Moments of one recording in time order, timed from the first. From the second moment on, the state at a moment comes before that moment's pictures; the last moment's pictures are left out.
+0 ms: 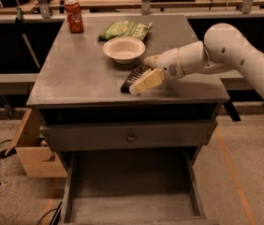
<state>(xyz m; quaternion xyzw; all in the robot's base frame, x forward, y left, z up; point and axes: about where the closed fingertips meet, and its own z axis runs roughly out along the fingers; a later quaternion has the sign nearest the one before) 0.650 -0.025 0.836 -0.48 0.71 0.36 0.38</state>
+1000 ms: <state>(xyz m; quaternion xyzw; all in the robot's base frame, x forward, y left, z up) 0.661 -0.015 0.830 -0.50 0.71 0.30 0.40</state>
